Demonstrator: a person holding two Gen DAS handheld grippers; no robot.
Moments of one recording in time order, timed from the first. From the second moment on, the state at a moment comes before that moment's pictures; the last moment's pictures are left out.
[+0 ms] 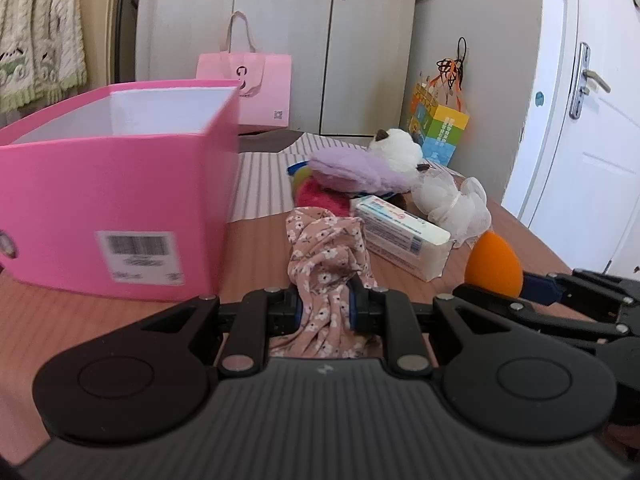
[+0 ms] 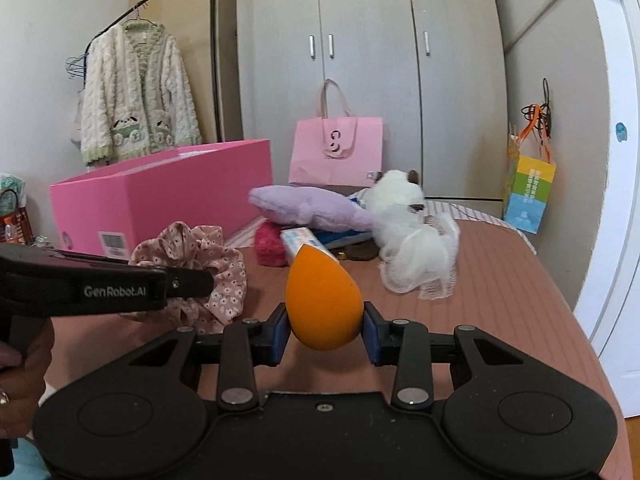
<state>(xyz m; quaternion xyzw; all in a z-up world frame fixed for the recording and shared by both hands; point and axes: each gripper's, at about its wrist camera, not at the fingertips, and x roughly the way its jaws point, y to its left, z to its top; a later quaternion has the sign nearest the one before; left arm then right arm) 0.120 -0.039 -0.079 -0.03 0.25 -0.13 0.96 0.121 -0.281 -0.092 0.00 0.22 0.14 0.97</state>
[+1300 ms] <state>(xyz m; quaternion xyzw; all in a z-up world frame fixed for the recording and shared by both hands) 0.186 0.105 0.070 -0.01 0.26 -0.14 0.95 0.239 -0.127 0.043 -0.10 0.25 0.39 0.88</state>
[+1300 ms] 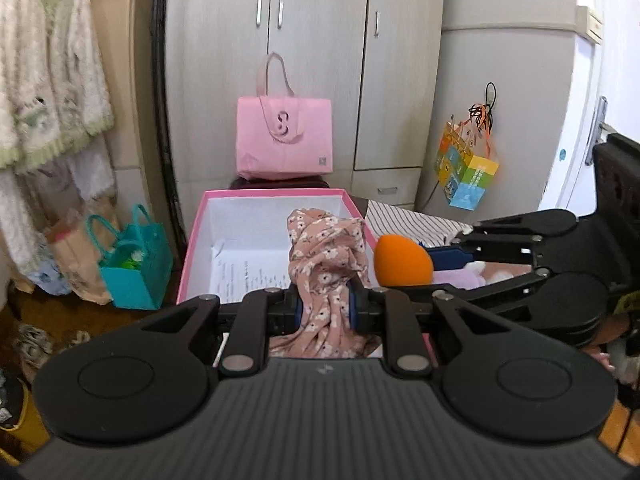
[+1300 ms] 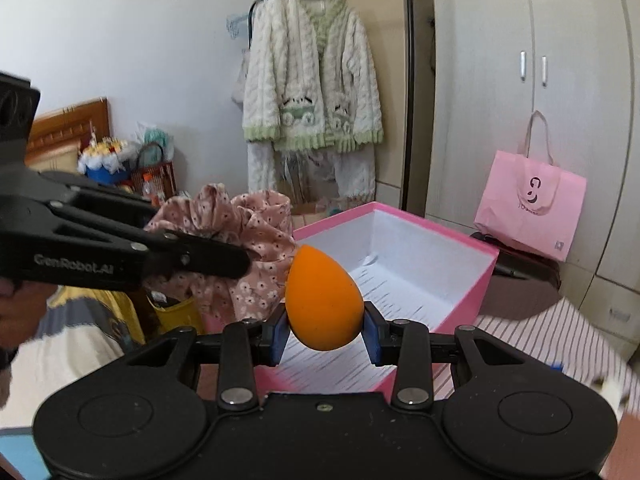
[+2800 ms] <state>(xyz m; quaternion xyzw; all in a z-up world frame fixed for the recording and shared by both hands) 0.339 0.119 0.048 -0.02 0.32 -0.09 0.94 0.382 -0.053 0.011 -0.26 0.33 0.36 0.83</state>
